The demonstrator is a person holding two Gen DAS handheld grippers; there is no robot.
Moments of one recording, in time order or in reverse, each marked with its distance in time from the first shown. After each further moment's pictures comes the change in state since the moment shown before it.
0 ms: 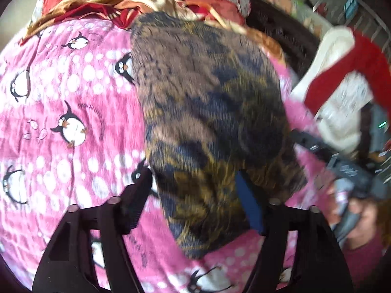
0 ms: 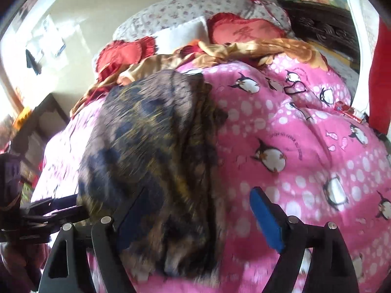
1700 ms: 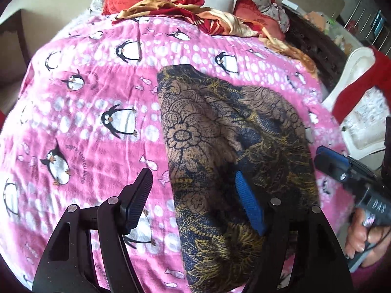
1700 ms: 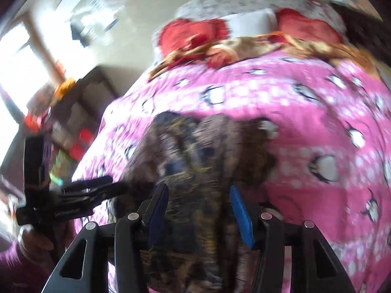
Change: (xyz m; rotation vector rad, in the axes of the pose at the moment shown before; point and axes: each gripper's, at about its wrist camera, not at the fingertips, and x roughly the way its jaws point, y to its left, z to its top) left arm -0.097 0.055 -0.070 -0.086 -0.049 0.242; right arm -0.028 0.159 -0.061 -0.181 0.094 0.233
